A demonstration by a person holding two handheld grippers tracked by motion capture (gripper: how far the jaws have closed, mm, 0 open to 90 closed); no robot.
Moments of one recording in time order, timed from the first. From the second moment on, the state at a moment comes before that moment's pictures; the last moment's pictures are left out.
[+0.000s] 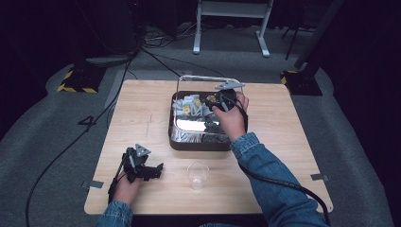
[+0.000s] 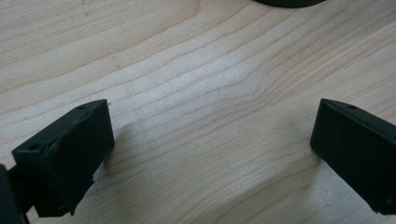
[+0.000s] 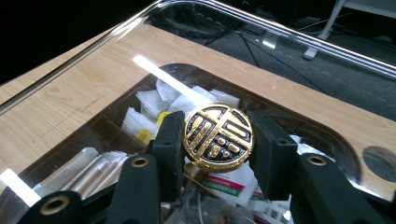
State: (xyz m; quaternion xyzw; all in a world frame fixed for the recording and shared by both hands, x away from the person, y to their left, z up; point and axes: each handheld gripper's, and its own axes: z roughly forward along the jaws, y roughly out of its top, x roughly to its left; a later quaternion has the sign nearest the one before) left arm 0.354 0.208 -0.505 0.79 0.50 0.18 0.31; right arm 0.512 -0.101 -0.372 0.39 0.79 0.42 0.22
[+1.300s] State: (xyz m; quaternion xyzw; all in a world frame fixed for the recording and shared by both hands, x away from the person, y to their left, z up) left arm 0.358 0.210 -0.505 0.79 0.50 0.18 0.31; right arm 0.516 -0.280 -0.377 0.49 0.74 0.38 0.27
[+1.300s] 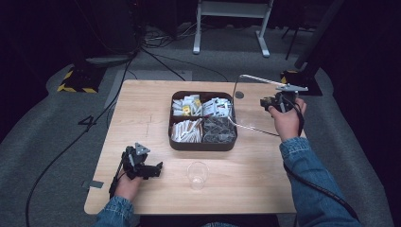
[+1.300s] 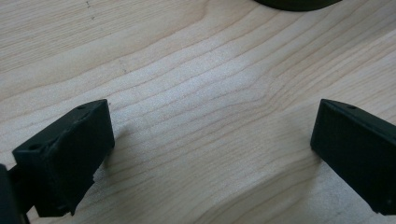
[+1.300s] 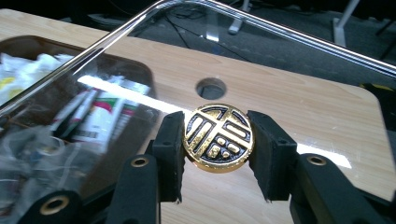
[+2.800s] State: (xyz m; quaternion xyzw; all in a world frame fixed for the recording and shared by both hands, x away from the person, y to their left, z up) left arm 0.358 0.211 -0.505 0.79 0.50 0.18 0.31; right arm 0.531 -0.352 -0.483 0.54 0.74 0.33 0.24
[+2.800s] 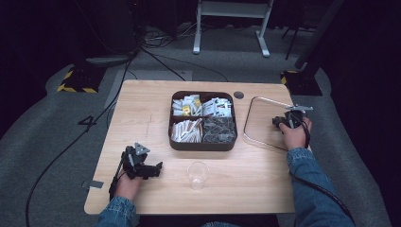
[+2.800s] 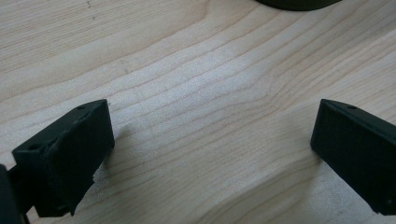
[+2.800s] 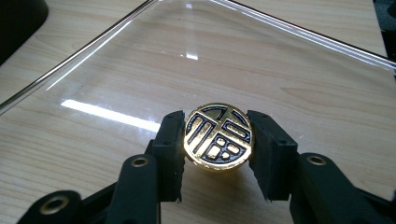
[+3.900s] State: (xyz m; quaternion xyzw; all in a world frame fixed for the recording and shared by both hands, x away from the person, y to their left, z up) left arm 0.358 0.211 -0.505 0.79 0.50 0.18 0.31; right arm 0.522 -0.355 -0.481 0.56 0.71 0.35 0.25
